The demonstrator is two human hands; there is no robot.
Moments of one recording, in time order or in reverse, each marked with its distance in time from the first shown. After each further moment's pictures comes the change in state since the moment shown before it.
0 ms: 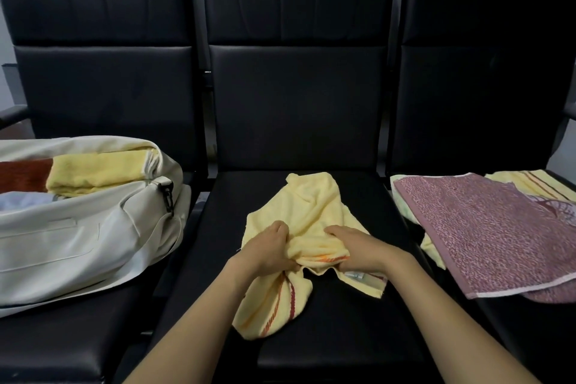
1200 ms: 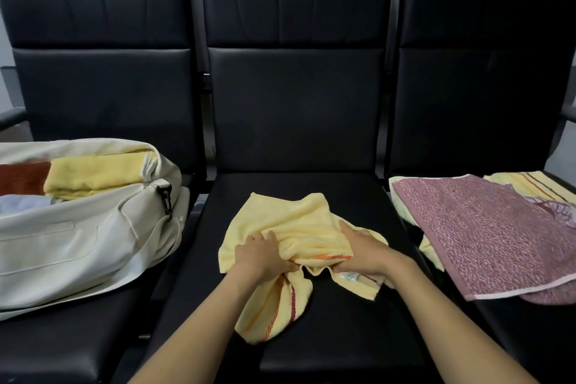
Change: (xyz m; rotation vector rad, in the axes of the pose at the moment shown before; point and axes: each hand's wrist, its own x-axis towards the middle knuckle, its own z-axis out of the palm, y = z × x) left_hand -0.003 0.005 0.009 0.125 -0.008 -0.311; right_hand -0.008 -0.001 -0.002 0.066 0.042 0.141
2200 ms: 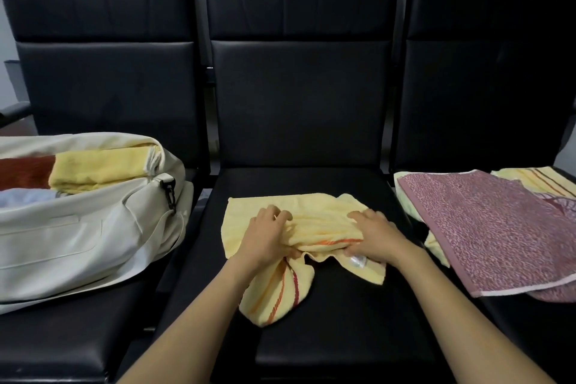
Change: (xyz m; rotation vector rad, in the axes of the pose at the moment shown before) left_hand 0.010 -0.009 -0.005 -0.173 0.276 0.319; right_hand 0.008 0.010 -0.011 -0.163 0.134 0.025
